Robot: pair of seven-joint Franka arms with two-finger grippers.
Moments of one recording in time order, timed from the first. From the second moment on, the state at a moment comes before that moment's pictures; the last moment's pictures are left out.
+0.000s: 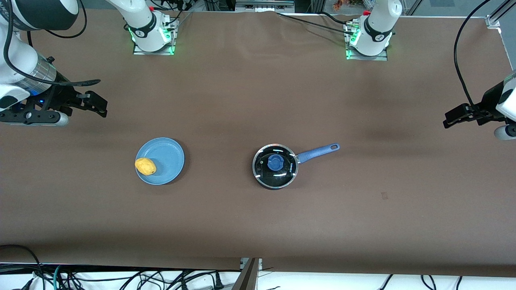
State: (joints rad) left arm 0.02 0.10 0.03 -1.59 0.00 1.68 -0.07; right arm 0.16 0.09 -0.02 -1.58 -0.03 1.67 0.16
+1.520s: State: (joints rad) left arm 0.01 0.18 -0.21 -1.58 -0.01 1.70 -0.54; right arm 0.16 0.09 -0.01 -1.58 -0.03 1.66 0.16
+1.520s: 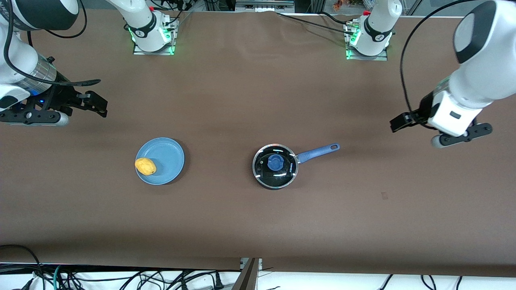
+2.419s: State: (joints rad) left arm -0.21 0.39 -0.28 -1.54 0.04 1.91 -1.13; right arm 0.18 0.21 -0.01 -1.57 -0.03 1.61 0.16
